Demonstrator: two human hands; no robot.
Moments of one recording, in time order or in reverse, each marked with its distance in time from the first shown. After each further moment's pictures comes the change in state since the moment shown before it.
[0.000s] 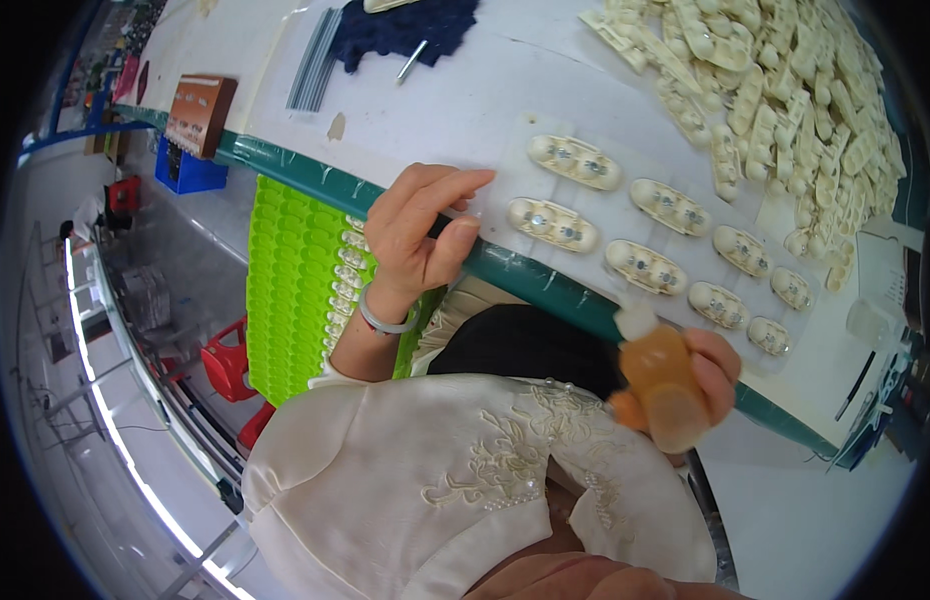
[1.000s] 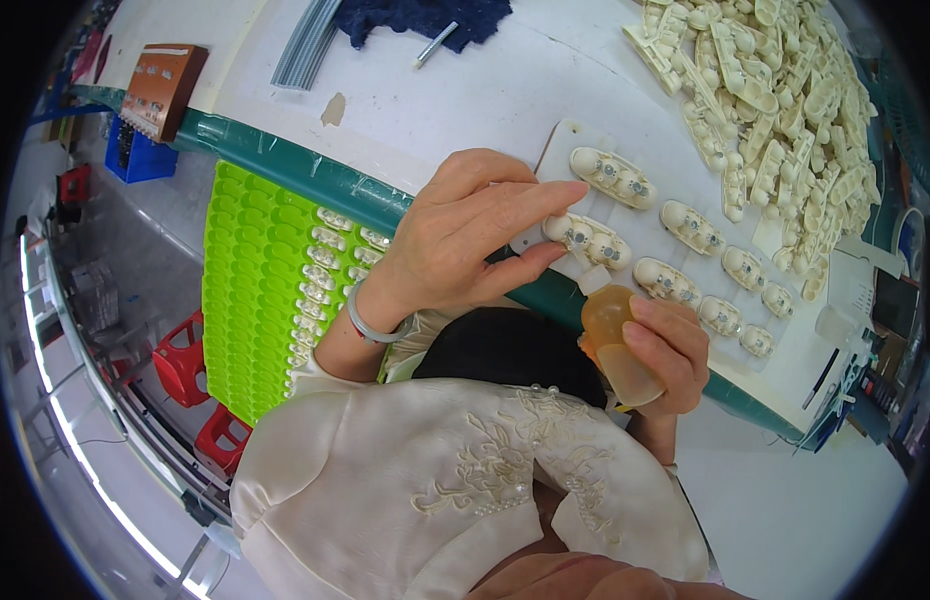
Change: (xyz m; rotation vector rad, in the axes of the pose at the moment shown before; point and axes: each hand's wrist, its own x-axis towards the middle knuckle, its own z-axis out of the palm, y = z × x) left_hand 0.009 -0.011 0.001 -0.125 -0.174 0.100; right_hand 0.034 0.002 0.033 -0.003 -0.287 -0.062
